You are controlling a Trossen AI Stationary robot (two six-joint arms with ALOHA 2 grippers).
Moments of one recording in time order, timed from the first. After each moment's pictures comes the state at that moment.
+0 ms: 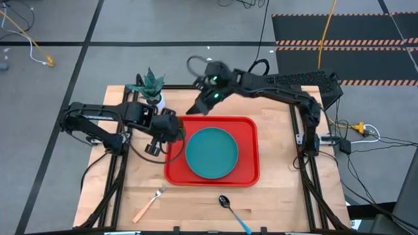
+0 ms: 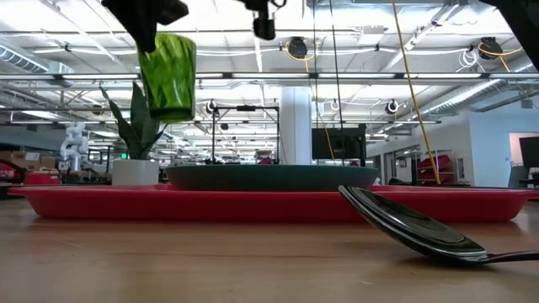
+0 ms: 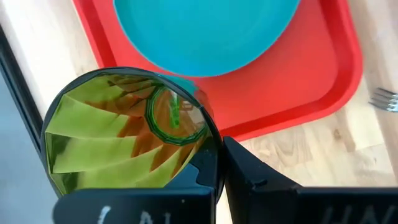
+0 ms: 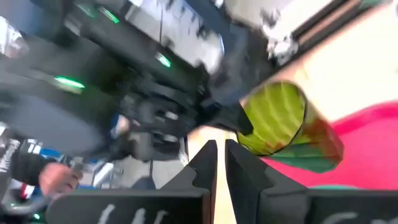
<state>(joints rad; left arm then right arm) -0.06 1.39 1.44 -1.33 -0.10 0.33 -0.29 1.91 2.02 -0.61 -0.63 0.64</state>
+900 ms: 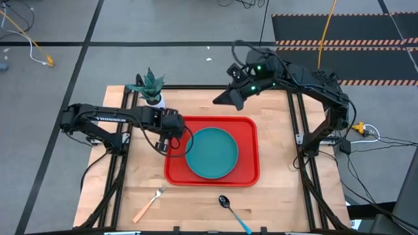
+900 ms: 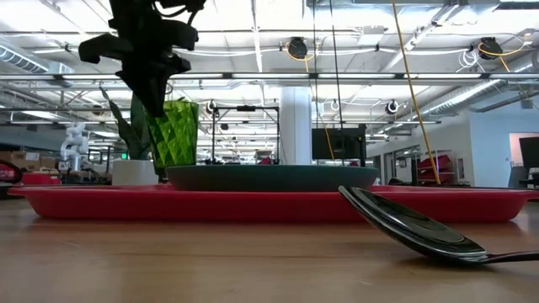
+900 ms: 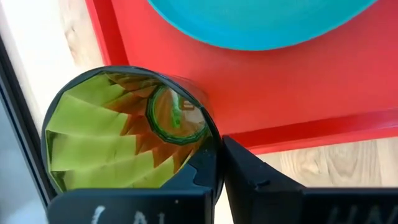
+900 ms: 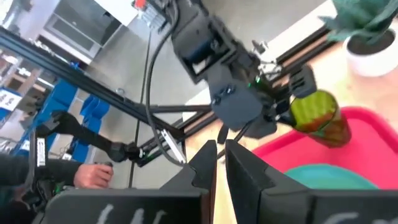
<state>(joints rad) 0.06 1.39 1.12 -1.03 -0.17 0.36 -0.25 1.61 2.00 -0.83 -0.47 0.59</state>
